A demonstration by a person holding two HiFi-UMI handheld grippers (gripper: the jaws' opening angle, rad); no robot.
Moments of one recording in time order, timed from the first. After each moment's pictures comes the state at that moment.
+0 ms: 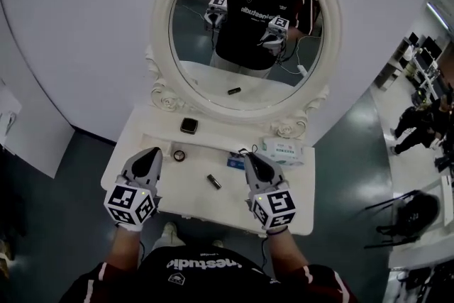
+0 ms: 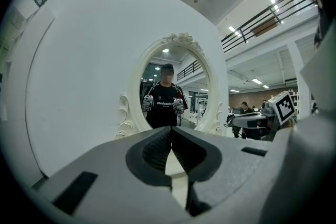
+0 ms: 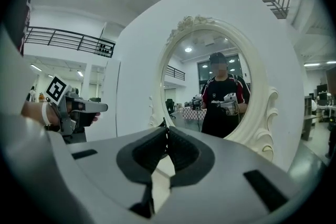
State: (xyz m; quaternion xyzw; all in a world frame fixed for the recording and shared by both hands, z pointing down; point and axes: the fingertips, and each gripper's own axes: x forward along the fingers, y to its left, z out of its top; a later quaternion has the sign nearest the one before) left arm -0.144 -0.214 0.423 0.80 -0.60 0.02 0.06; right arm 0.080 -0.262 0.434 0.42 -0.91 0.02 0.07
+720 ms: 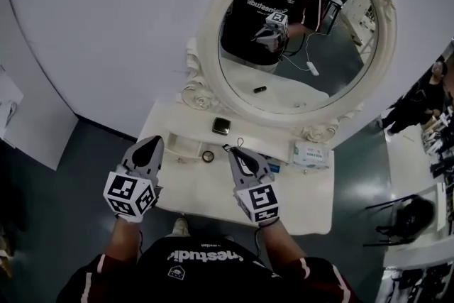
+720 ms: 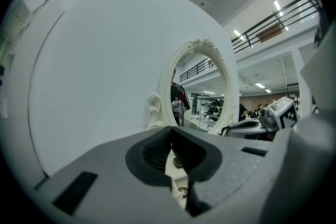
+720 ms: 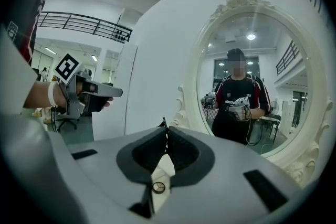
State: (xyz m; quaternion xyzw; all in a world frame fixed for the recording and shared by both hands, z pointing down) left arm -0.283 -0.235 0.433 0.80 -0.60 0.00 0.08; right arm -0.105 -0.269 0.462 0.36 -0.92 -0.04 0.14
